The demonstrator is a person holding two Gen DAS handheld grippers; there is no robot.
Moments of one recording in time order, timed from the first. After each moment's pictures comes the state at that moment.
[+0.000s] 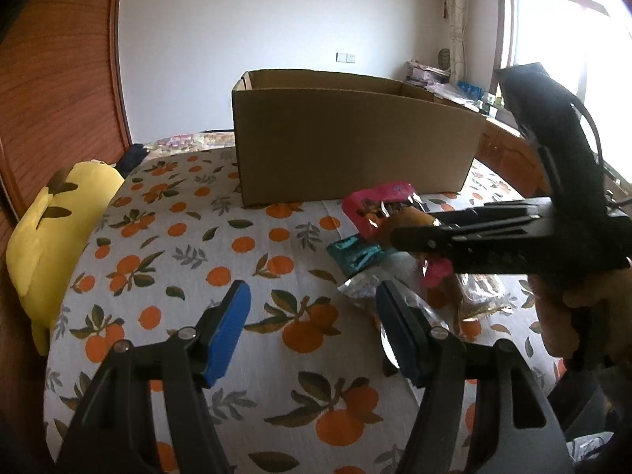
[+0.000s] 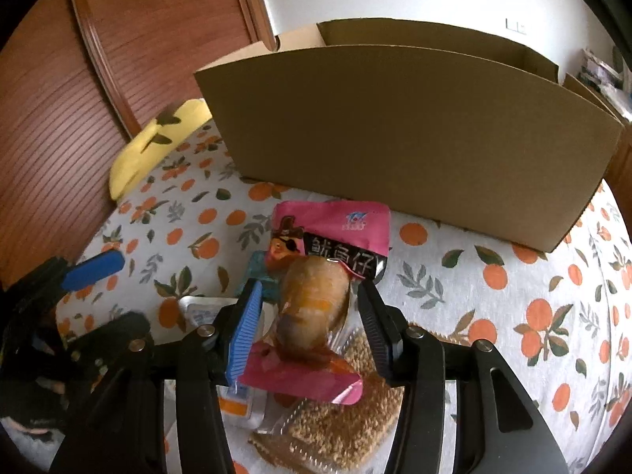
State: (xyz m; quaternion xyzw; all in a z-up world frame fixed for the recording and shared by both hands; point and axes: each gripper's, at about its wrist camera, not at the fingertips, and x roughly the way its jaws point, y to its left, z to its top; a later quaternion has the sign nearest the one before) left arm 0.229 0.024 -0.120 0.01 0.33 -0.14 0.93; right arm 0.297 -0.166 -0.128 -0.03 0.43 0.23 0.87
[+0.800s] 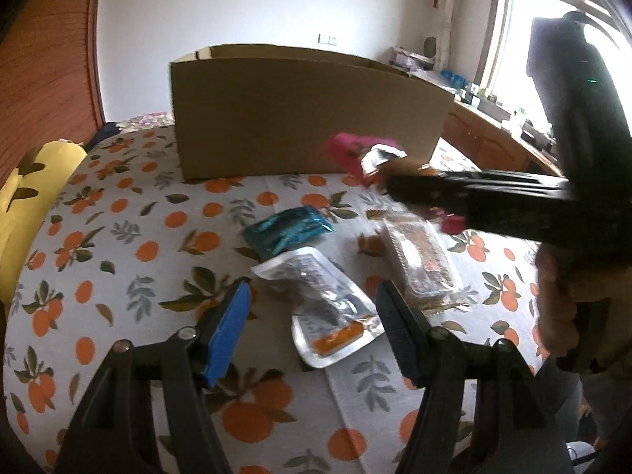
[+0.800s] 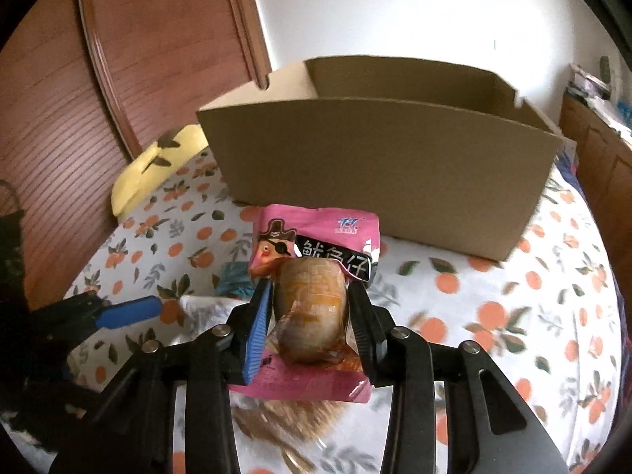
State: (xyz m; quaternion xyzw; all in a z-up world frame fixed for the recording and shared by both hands) left arm 0.228 -0.022 -0.131 -0.01 0.37 -0.18 0.91; right arm 0.274 -0.206 -0.102 -0.02 0.38 0.22 0.90
